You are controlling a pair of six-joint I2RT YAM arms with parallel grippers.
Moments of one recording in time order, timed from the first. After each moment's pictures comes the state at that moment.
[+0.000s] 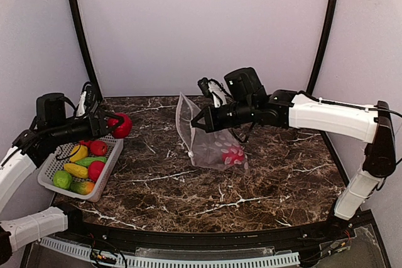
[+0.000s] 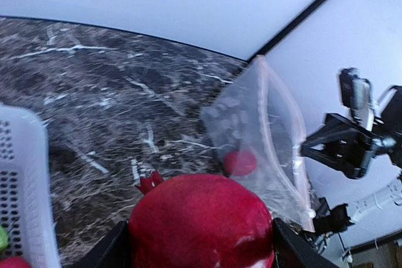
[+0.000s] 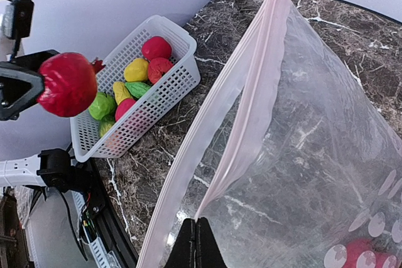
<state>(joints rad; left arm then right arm) -0.19 0.74 0.75 -0.46 0.47 -0.49 0.93 1.66 1.42 -0.29 -0.24 0.44</state>
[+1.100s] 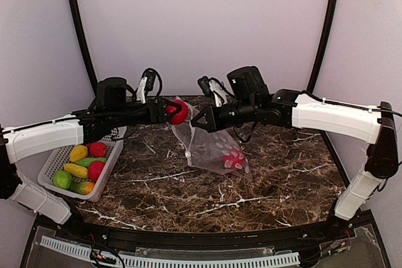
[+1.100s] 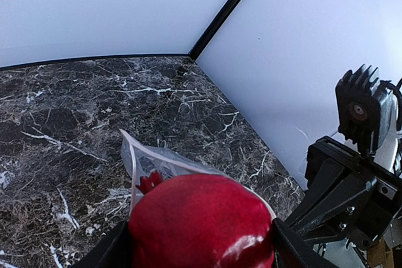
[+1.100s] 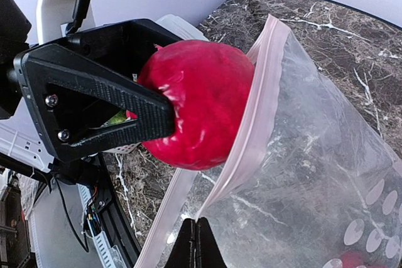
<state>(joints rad) -0.64 1.33 0.96 0.10 0.33 -0.51 0.94 1.64 1.41 -0.29 -0.28 0.42</state>
